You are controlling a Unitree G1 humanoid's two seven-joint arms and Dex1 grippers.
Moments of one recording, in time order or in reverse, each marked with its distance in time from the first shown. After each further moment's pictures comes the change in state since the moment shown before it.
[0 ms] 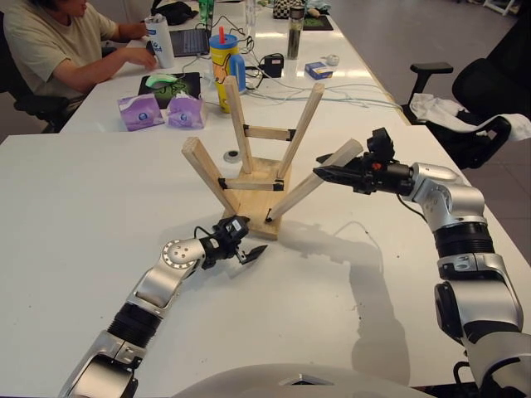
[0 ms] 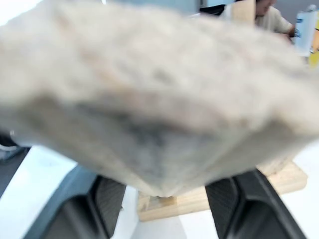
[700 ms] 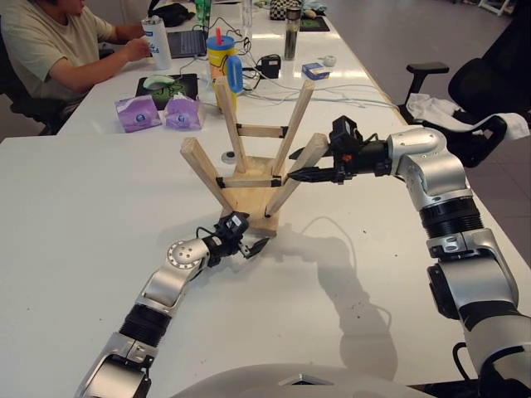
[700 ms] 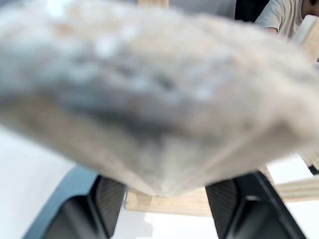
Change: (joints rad) left arm -0.014 -0.101 0.044 0.092 0.018 -0.031 0.055; right arm -0.120 0.038 0.178 -0.111 -0.174 -0.109 0.003
